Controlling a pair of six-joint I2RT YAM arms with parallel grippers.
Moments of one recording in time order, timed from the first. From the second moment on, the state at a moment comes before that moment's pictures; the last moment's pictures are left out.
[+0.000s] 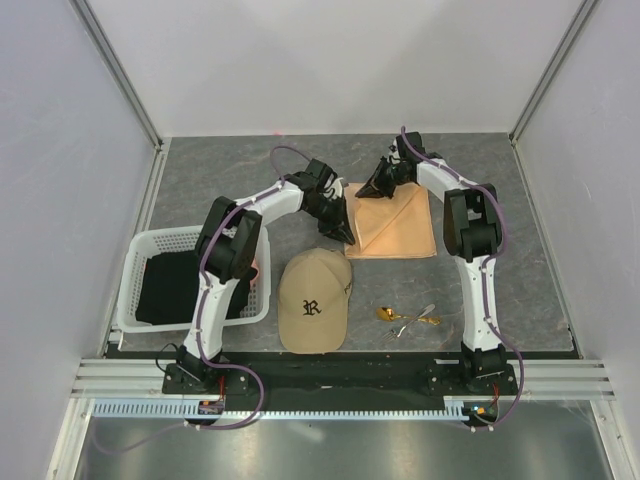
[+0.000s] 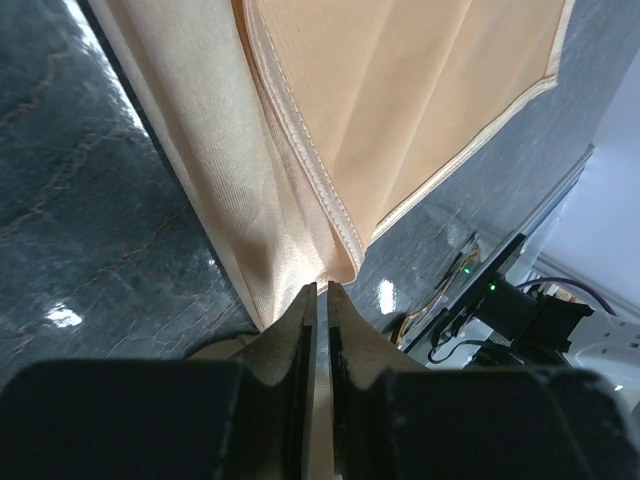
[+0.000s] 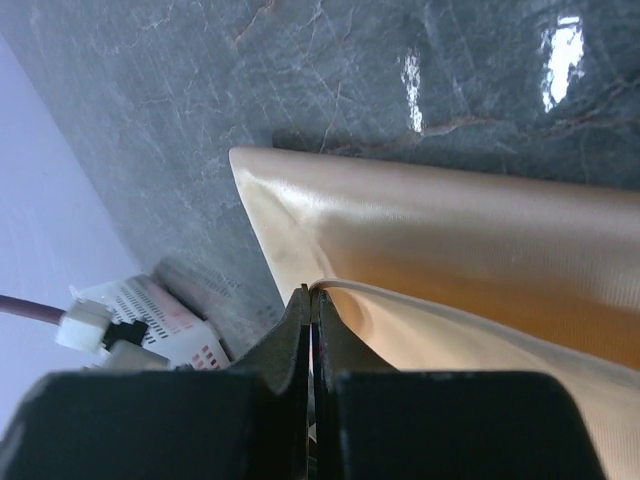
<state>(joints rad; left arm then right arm) -0.53 2.27 1.72 -0.57 0.66 -0.54 0.20 2.43 1.93 -0.49 -0.61 0.77</state>
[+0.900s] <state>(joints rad) -0.46 2.23 1.66 -0.51 0.67 -0.61 0.20 2.46 1.98 -0.35 -0.66 0.90</state>
